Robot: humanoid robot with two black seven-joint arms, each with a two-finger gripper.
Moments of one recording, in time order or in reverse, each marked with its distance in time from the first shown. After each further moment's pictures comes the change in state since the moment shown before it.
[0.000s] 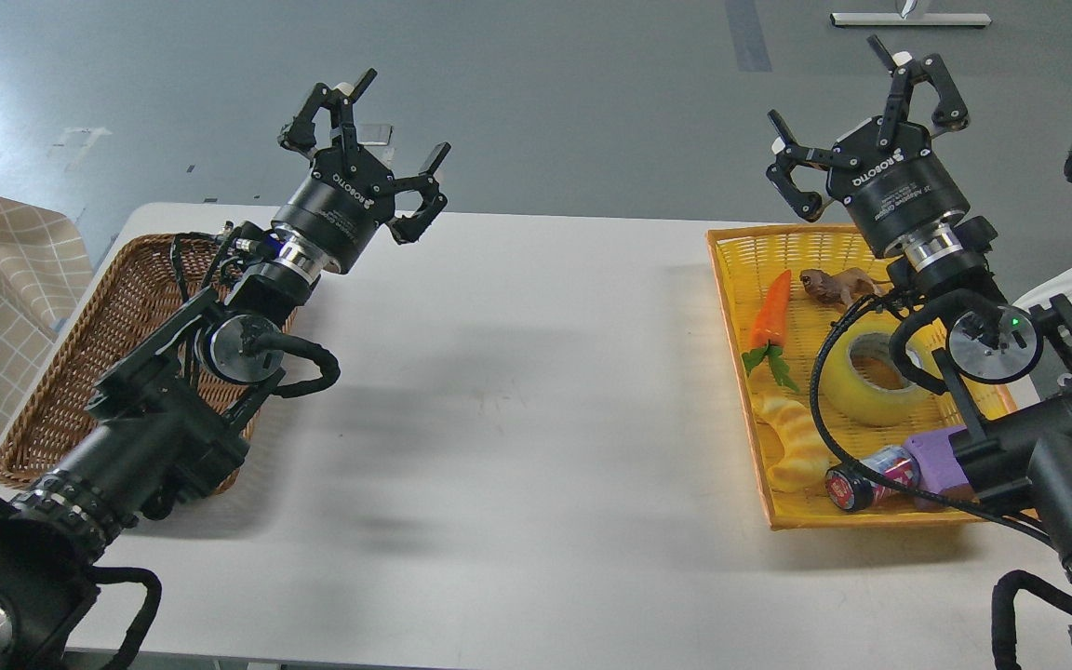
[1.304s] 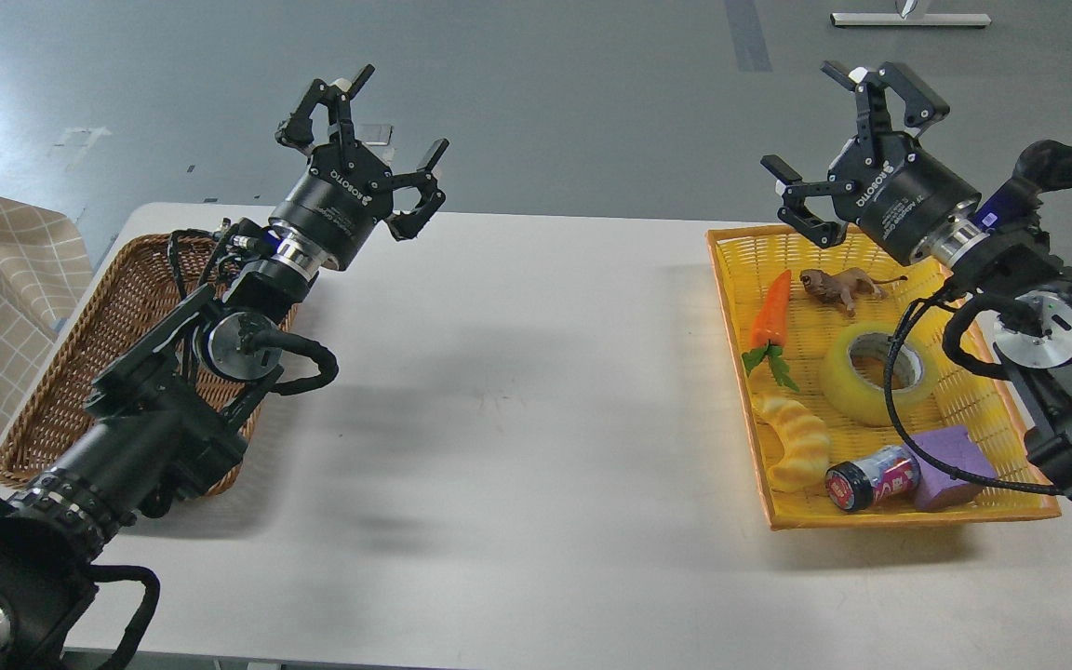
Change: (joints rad) left arm -0.004 0.004 -0.002 -0.003 0.000 0.000 0.000; right arm 0.097 -0.261 -0.329 0.050 -0.168 0.000 0.000
